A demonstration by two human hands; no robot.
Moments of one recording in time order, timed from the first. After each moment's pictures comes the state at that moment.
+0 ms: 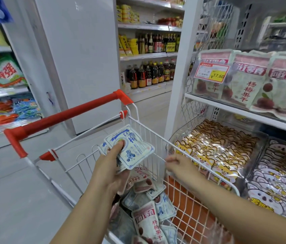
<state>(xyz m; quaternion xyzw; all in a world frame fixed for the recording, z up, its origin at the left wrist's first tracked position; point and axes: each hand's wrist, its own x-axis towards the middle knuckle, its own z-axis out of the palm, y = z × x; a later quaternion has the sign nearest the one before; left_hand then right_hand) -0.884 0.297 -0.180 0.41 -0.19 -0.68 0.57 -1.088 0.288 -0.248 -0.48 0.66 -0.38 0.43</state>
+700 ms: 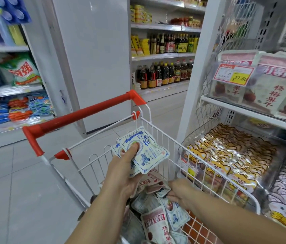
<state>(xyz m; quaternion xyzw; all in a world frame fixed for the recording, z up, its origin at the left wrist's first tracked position) -0.881 0.293 -0.184 0.43 -0.20 -0.69 0.55 -1.064 0.243 -0.344 -0.25 0.71 -0.35 0.56</state>
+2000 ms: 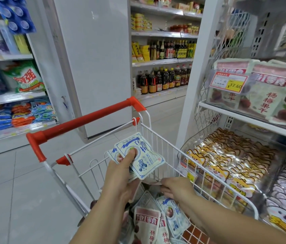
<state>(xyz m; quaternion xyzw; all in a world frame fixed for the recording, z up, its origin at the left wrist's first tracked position) -0.880 0.301 -0.177 0.42 -0.23 -0.66 0.58 -1.049 0.268 -0.294 -0.33 0.65 -0.41 0.54</state>
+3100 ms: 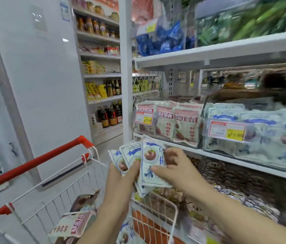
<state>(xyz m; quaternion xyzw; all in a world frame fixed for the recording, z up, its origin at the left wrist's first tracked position) -0.993 0.357 -0.128 0.34 -0.56 -0.52 0.54 -1.161 0.396 -0.113 -0.50 0.59 -0.53 0.34</state>
